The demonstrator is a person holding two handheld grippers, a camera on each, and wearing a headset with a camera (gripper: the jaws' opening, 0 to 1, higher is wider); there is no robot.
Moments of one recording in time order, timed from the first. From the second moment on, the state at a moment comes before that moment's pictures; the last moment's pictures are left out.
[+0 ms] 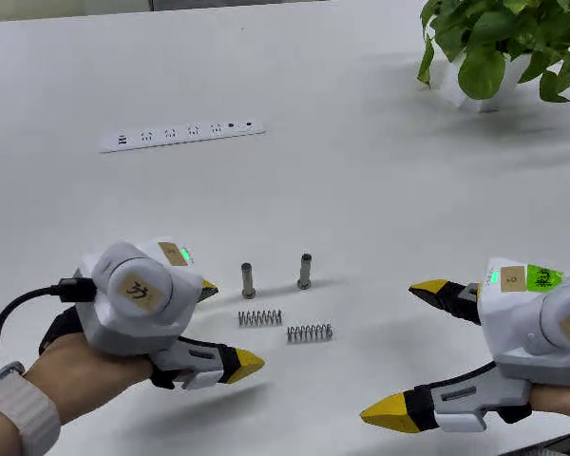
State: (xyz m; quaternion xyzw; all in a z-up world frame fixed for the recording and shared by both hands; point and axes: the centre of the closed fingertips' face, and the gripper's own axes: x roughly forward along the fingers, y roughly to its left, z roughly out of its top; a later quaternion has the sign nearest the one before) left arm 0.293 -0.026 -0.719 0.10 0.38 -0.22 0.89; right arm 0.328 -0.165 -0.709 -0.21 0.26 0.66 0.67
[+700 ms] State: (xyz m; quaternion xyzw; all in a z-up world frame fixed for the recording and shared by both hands) left arm 0.305 -0.027 -0.750 0.09 0.48 -0.23 0.84; right arm 0.336 -0.182 -0.710 -0.19 0.27 0.64 0.69
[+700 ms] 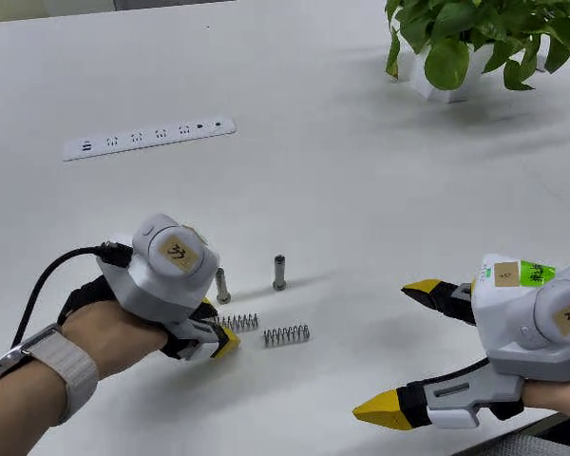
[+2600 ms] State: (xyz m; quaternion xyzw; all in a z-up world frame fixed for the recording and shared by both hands) left arm 0.282 -0.043 -0.707 0.10 0.38 -0.24 0.89; right arm 0.316 -0.167 -0.697 -0.17 0.26 0.66 0.68
